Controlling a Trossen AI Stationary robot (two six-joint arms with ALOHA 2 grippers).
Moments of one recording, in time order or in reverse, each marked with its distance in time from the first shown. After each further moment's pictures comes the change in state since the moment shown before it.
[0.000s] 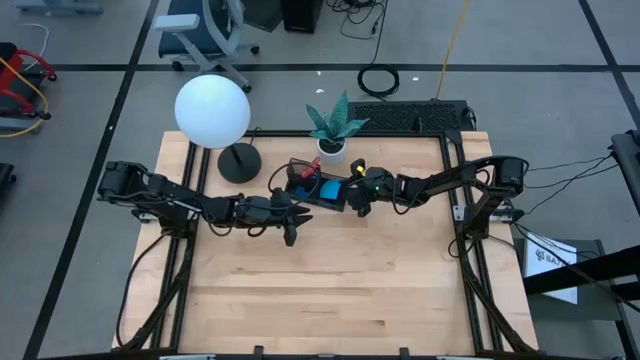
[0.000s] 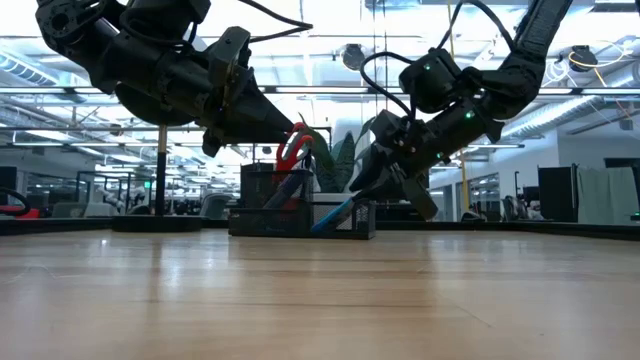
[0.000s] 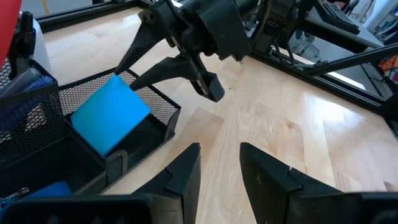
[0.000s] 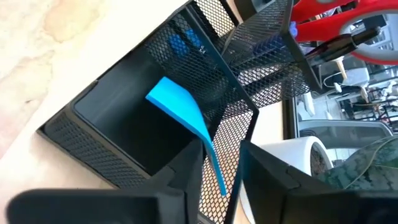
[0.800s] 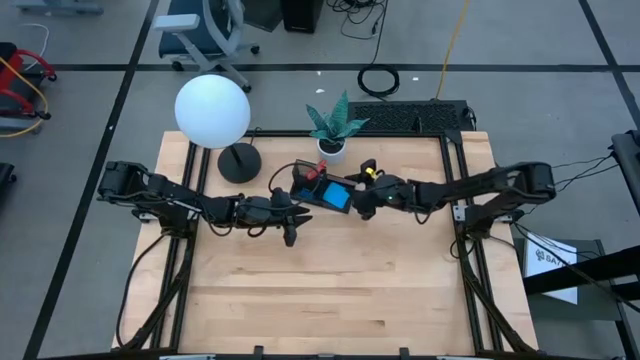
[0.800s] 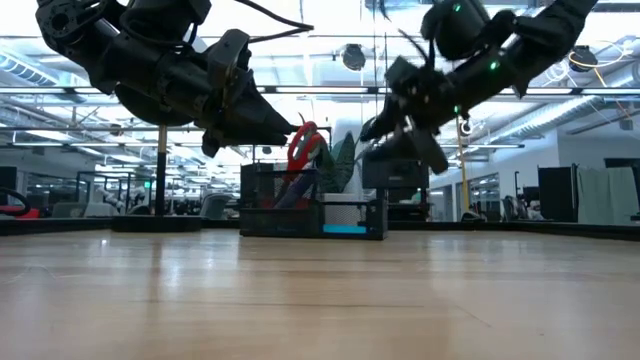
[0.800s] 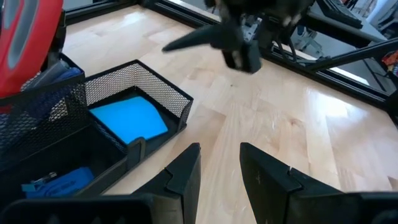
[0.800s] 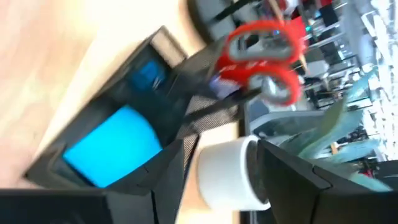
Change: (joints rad) left arm 0.000 0.000 0.000 -0.013 0.000 0.011; right arm 0.134 -0.234 -0.005 -0.137 0.232 0.054
